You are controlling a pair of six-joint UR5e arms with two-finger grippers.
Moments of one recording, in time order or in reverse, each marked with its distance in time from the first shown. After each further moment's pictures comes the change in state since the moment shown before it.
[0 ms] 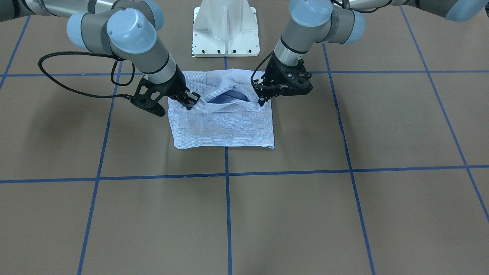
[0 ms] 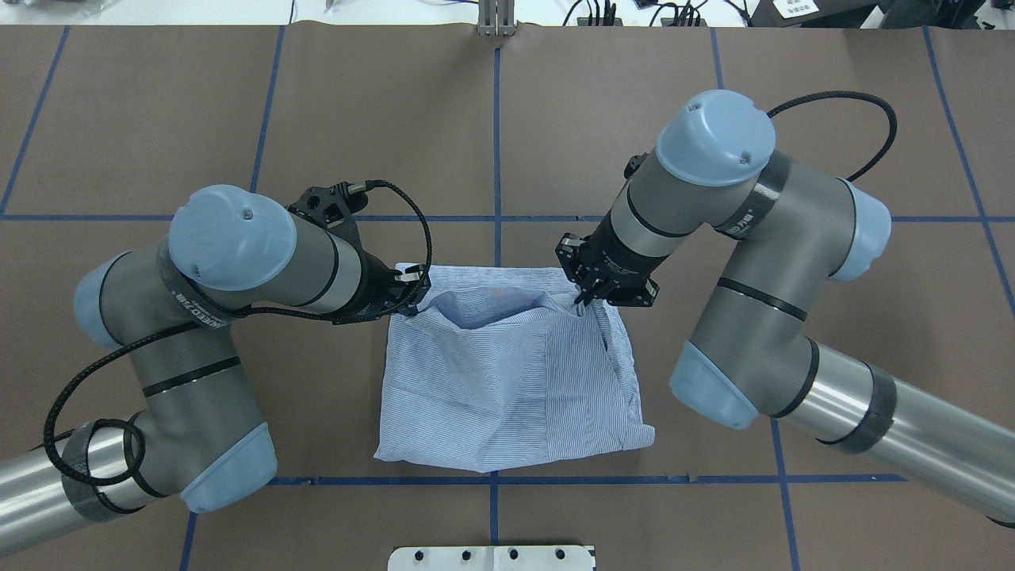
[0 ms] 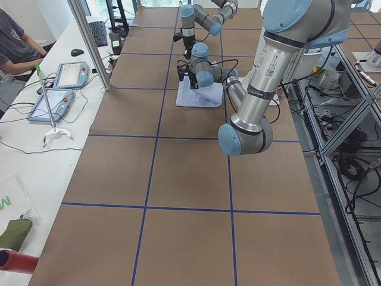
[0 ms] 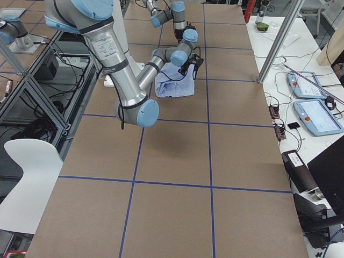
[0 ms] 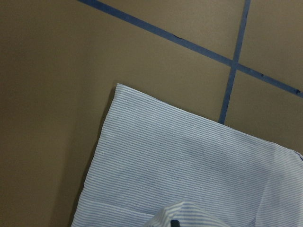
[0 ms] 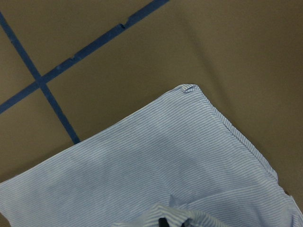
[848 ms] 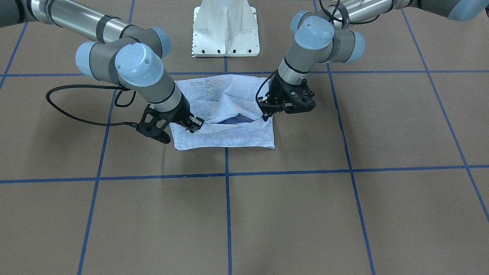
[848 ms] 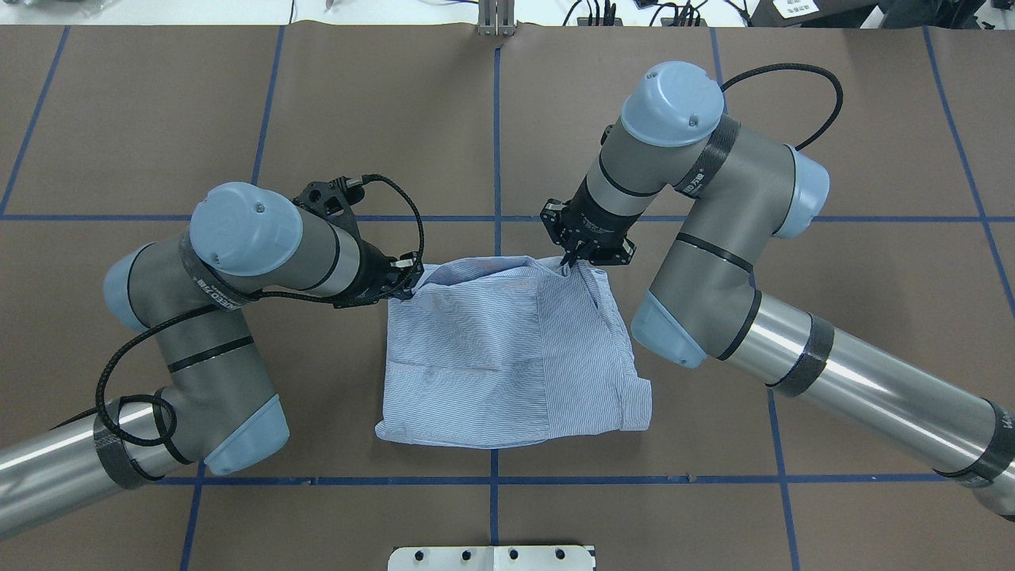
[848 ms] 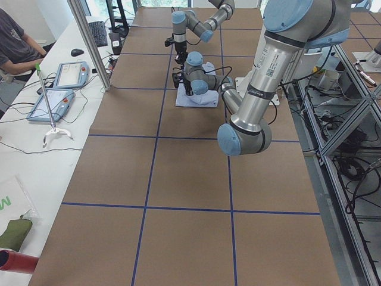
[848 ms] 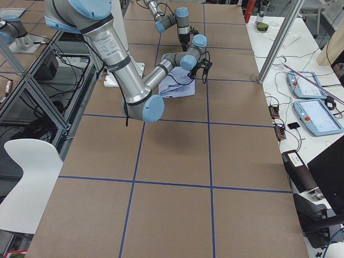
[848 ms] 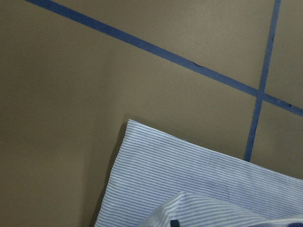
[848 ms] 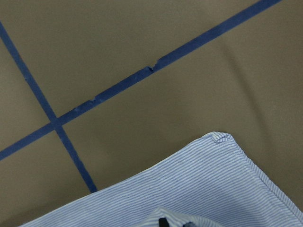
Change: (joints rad) left arm -0.021 -0.002 0.112 -0.107 0.000 0.001; right arm 0.034 0.054 -0.169 0.120 0.002 -0.045
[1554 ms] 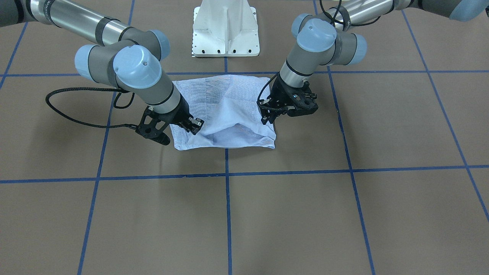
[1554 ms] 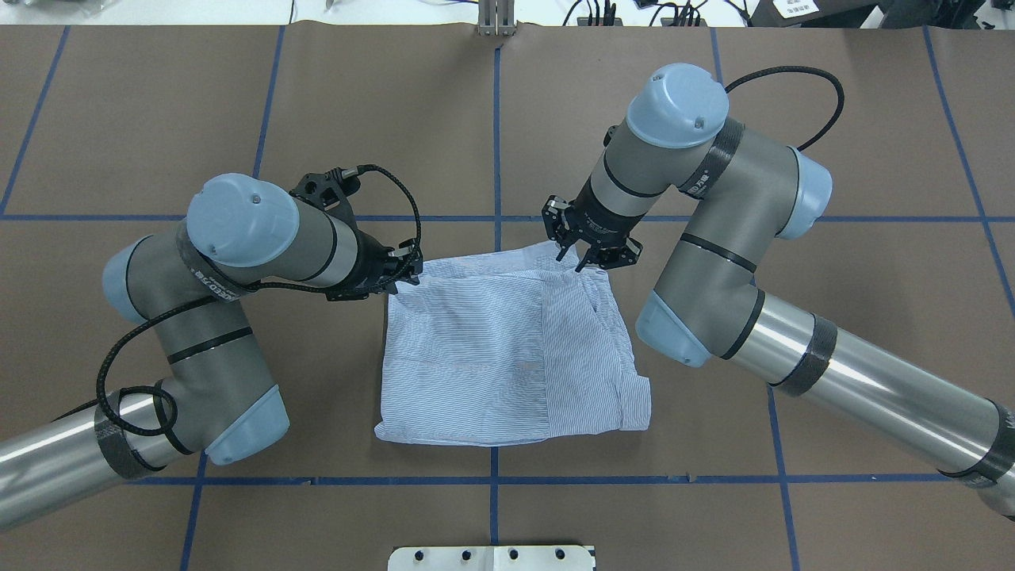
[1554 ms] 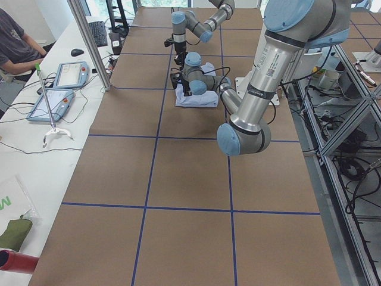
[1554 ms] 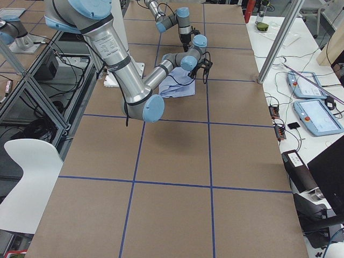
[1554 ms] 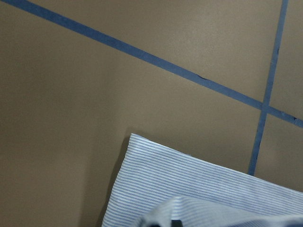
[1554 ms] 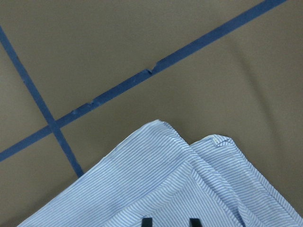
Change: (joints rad) left arm -0.020 -0.007 0.009 -0.012 0.002 -0.024; right arm 0.006 -0.016 -0.002 0.020 0.005 -0.001
